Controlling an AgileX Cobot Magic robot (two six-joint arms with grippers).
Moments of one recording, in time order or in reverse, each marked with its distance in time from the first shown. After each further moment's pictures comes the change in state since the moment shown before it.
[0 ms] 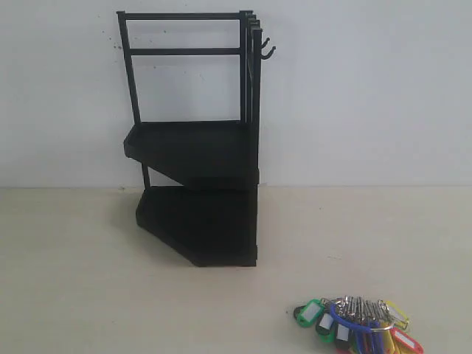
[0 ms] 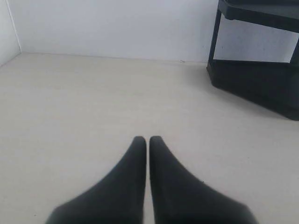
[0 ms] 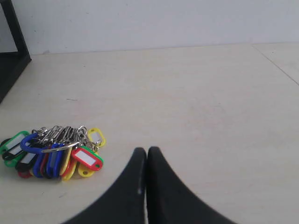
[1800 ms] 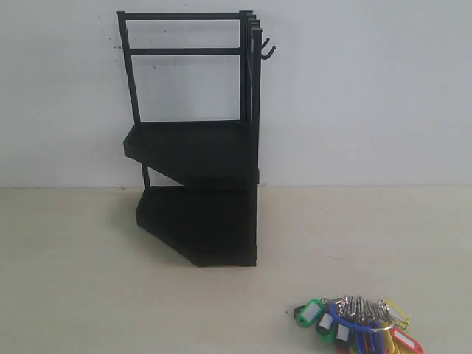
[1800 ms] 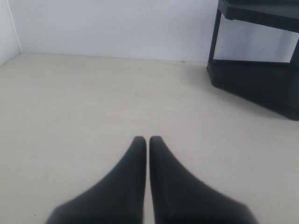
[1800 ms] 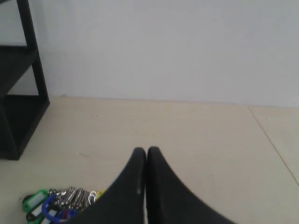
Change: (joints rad) left arm 0.000 0.000 0.000 0.000 0.000 0.000; right arm 0.000 0.396 -0.587 0.071 0.189 -0.149
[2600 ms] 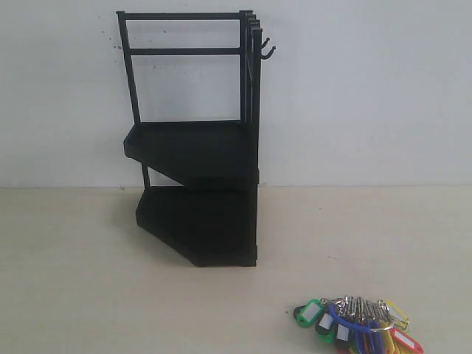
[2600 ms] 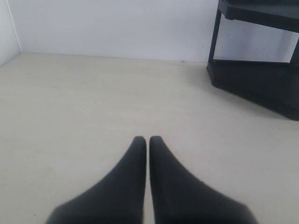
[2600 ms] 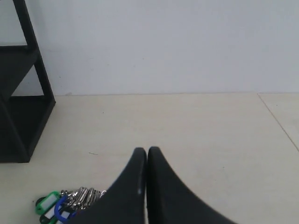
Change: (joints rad) left arm 0.000 0.000 0.000 0.000 0.000 0.000; right arm 0.000 0.050 -0.007 0.027 -0.010 0.045
